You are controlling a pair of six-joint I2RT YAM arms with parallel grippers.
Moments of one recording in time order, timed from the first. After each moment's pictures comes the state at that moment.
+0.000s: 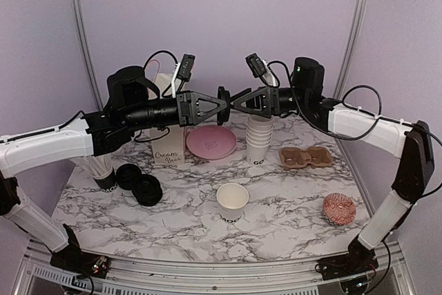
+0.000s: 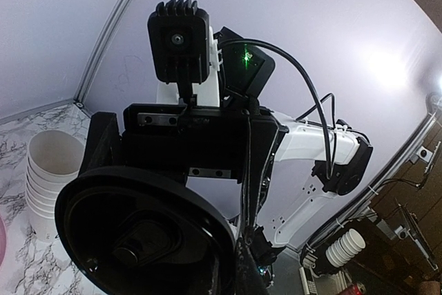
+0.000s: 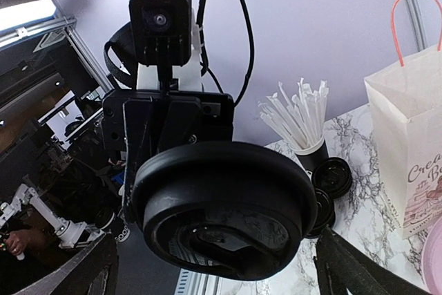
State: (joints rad) left arm -0.87 1.44 1.21 0.26 0.48 -0.62; right arm 0.57 1.63 1.35 0.28 -1.21 0.52
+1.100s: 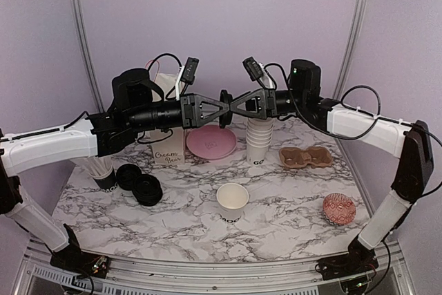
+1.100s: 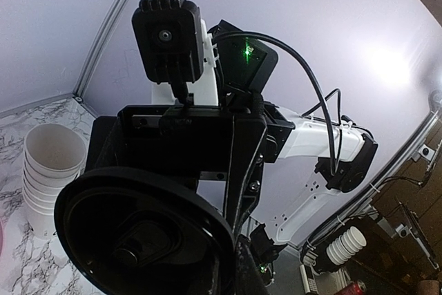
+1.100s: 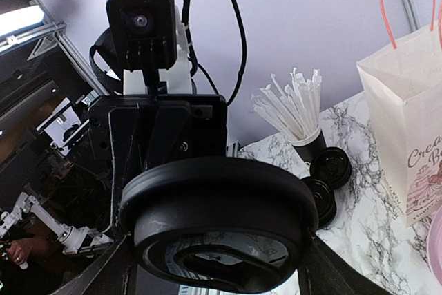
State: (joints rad) left arm -0.87 1.47 1.21 0.28 0.49 -0.62; right arm 0.58 1.64 1.35 0.22 -1.18 0.51
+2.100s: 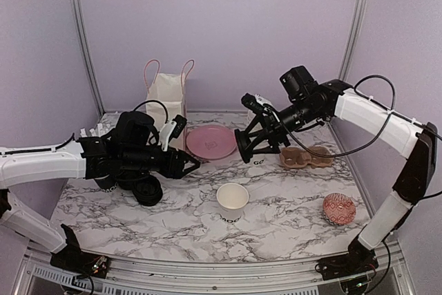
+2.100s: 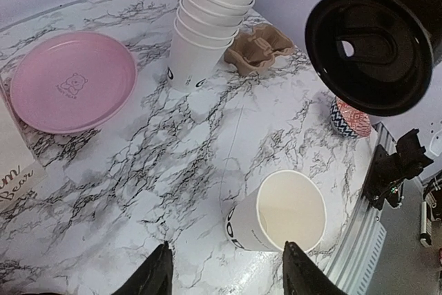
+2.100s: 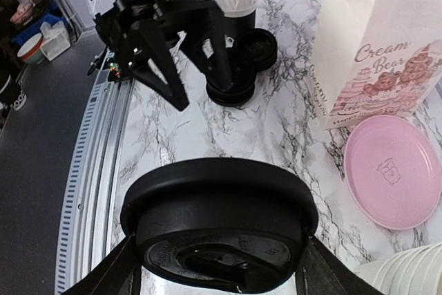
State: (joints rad) left arm -0.87 1.33 0.93 -0.13 0.18 -0.37; right arm 0.56 1.62 1.54 -0.84 -0.86 -0.60
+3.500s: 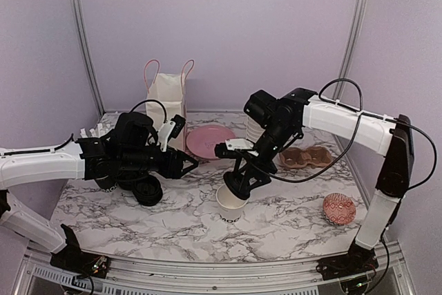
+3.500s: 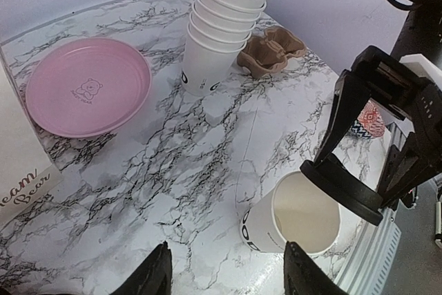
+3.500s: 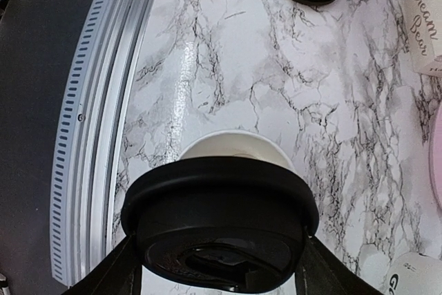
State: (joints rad) left arm -0.87 1.32 0.91 -0.13 0.13 -0.33; right arm 0.79 1.78 1.61 -1.15 -0.58 -0.82
